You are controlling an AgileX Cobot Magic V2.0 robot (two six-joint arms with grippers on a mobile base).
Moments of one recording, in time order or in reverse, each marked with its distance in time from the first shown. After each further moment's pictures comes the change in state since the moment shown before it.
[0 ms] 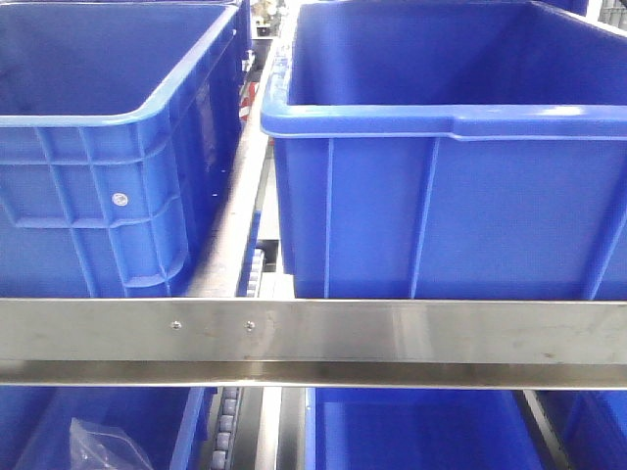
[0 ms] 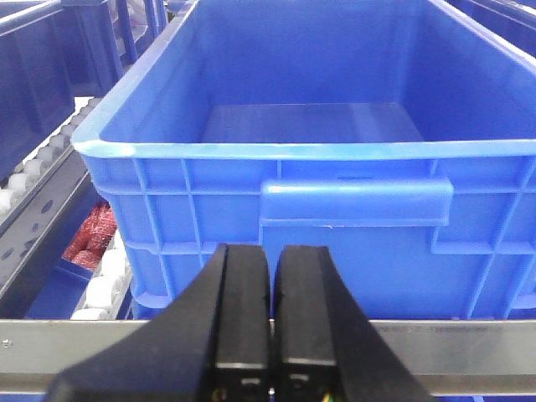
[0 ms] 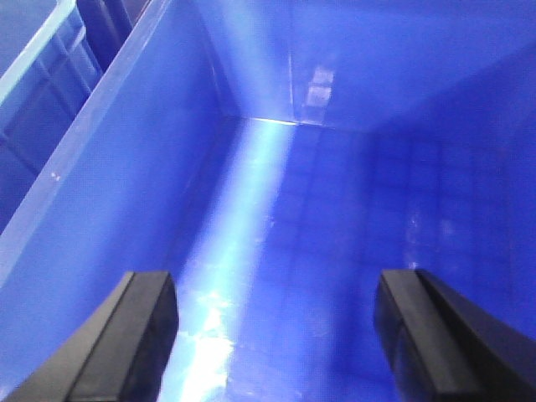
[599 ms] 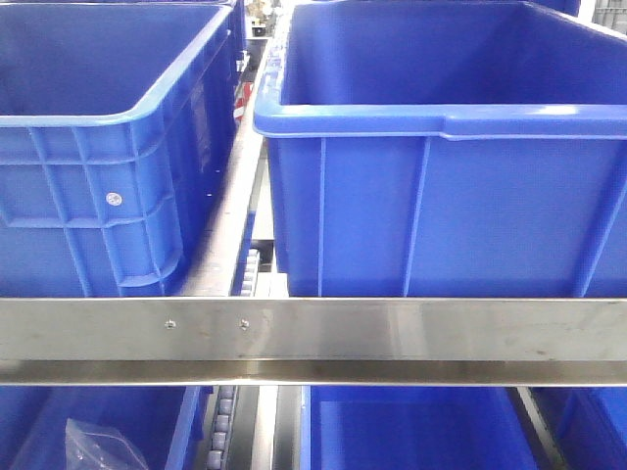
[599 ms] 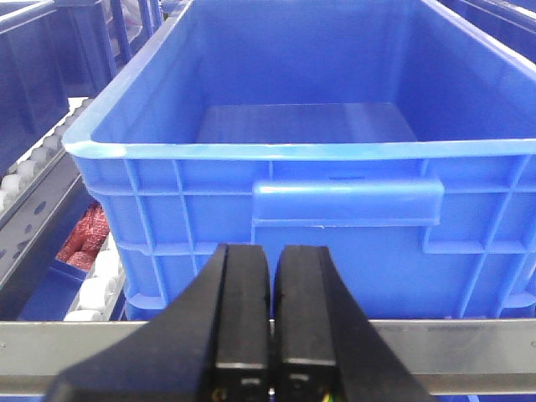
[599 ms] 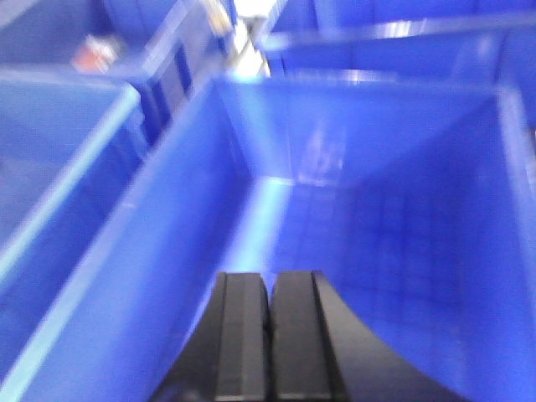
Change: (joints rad) left arm 0.000 0.000 0.000 0.000 0.000 0.000; right arm 0.010 -0.446 0.278 0.000 -0.057 0.000
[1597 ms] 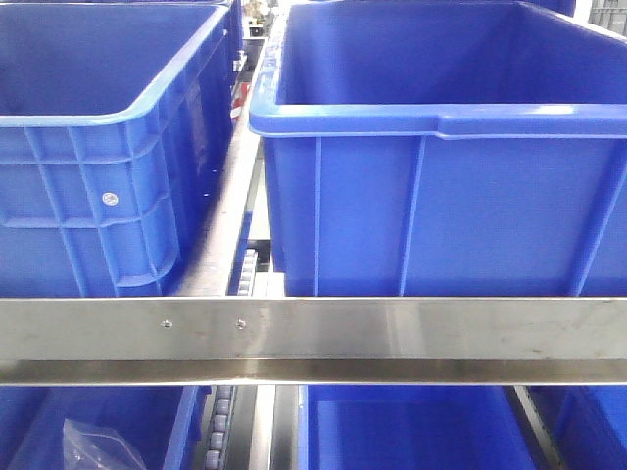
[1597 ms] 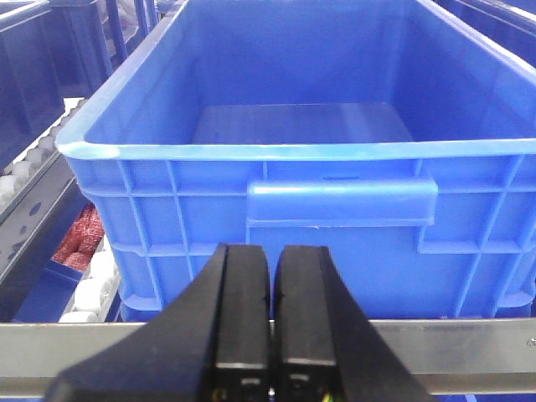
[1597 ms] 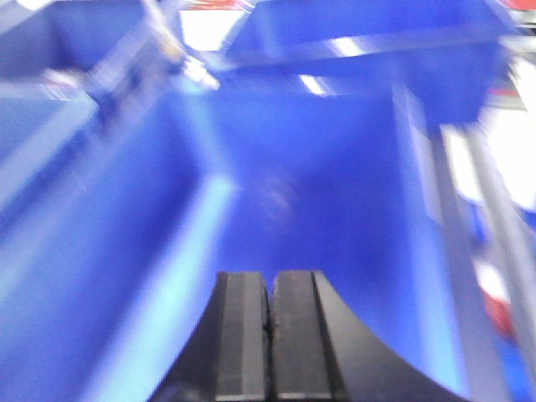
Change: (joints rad) left arm 0.000 0.000 0.000 0.000 0.000 0.000; right arm -0.168 -0.415 0.506 -0.026 -0.159 0.000
